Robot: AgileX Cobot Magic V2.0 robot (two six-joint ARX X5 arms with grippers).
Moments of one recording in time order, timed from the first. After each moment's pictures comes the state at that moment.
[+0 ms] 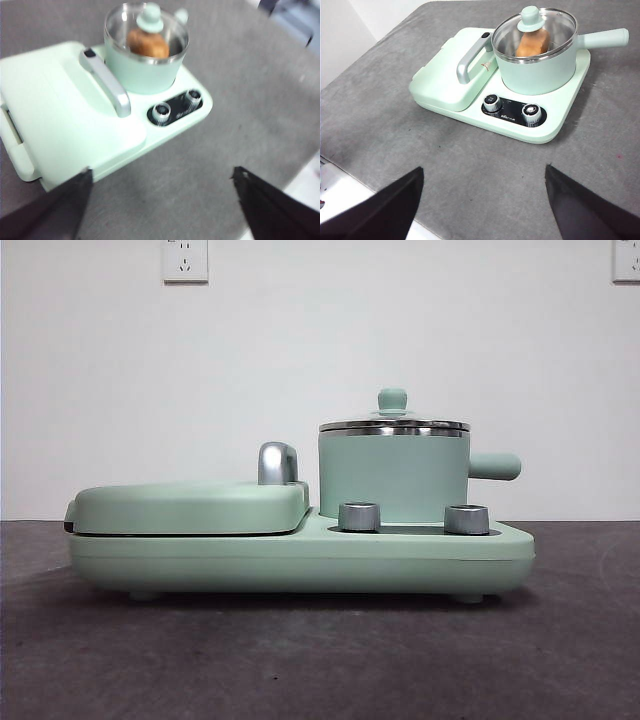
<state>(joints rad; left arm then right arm) -0.65 0.69 1.06 -0.85 0.11 -0.17 0.40 0.34 0.99 -1.09 -0.26 0.22</state>
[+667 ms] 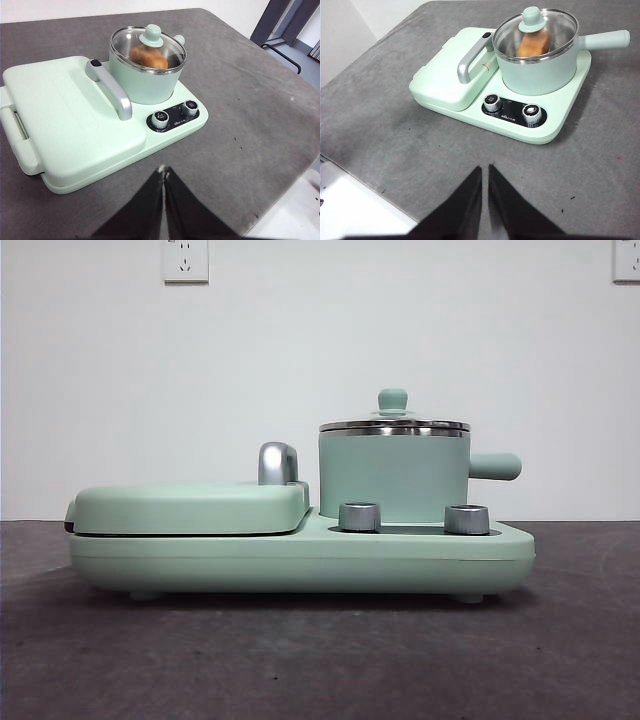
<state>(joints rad) -0.65 0.52 0.96 -0.83 0.10 -0.20 0.40 0.34 0.99 -1.09 -0.26 0.21</state>
